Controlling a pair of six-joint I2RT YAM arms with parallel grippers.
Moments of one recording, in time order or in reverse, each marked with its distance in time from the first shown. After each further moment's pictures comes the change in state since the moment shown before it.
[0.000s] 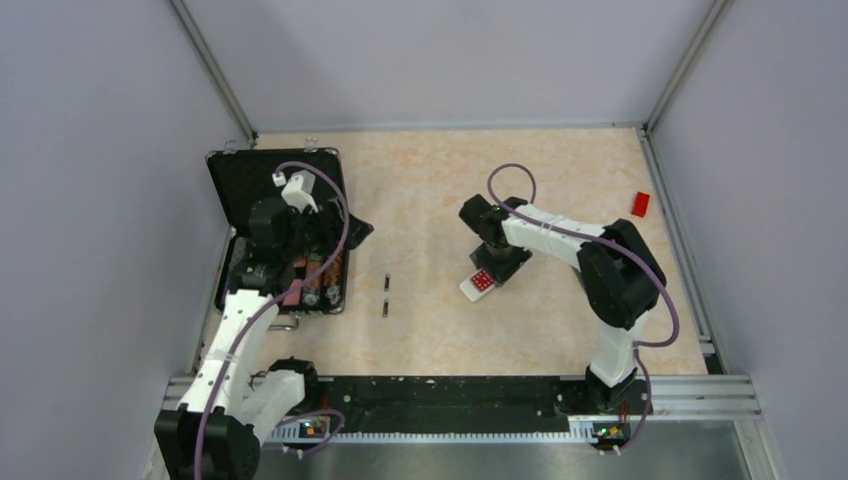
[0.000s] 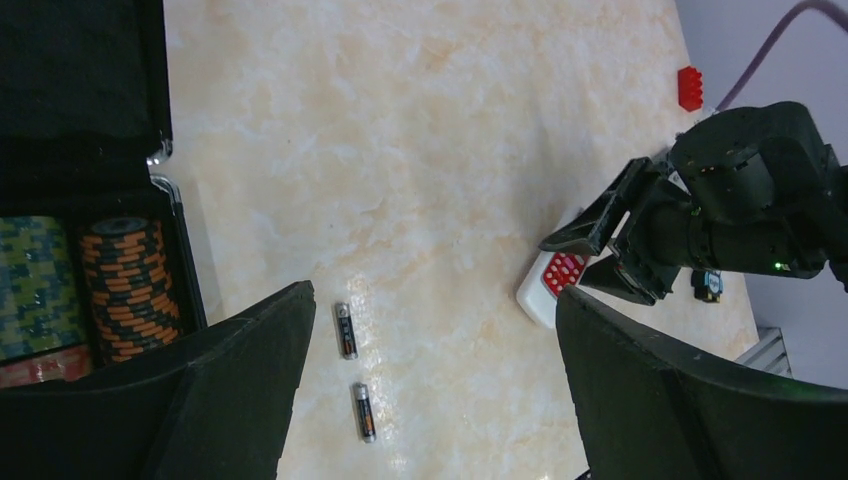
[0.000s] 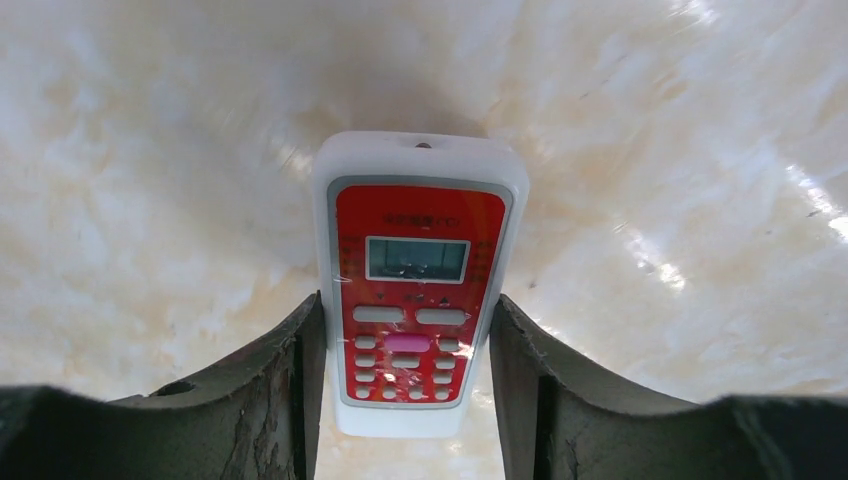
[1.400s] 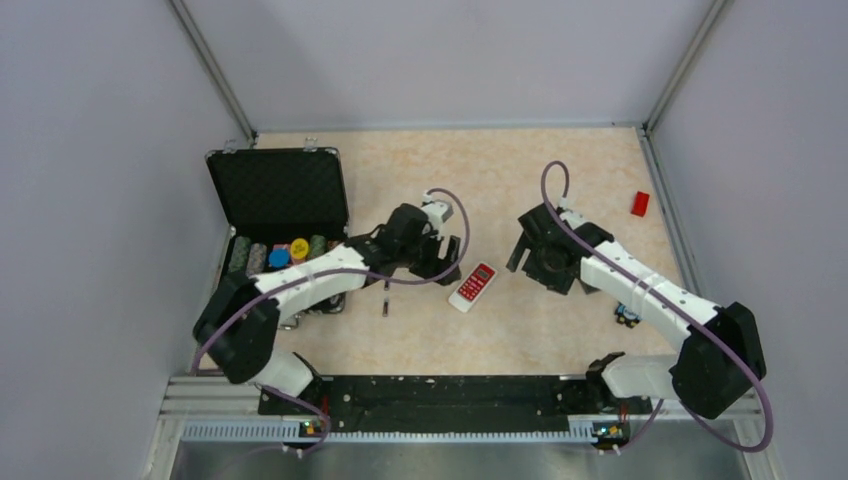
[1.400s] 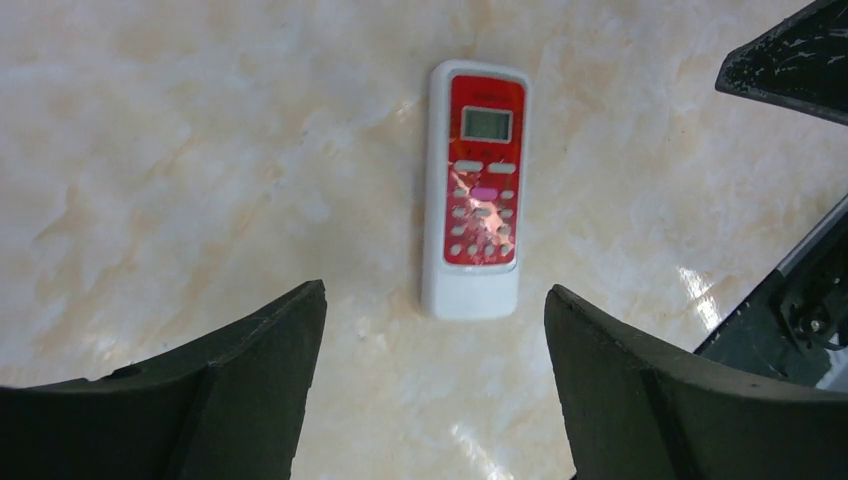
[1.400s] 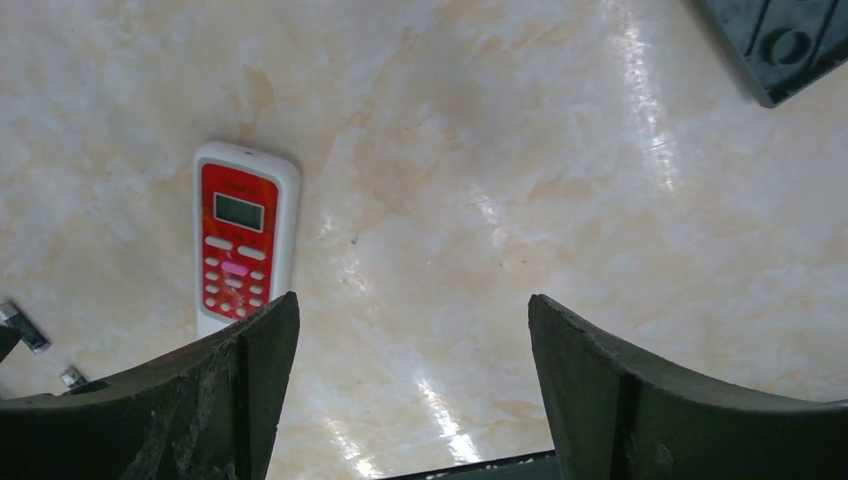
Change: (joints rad) left arm -0.646 0.515 0.106 0.090 -0.260 0.074; right arm -0.050 -0.549 -0.300 0.082 0.016 -0.506
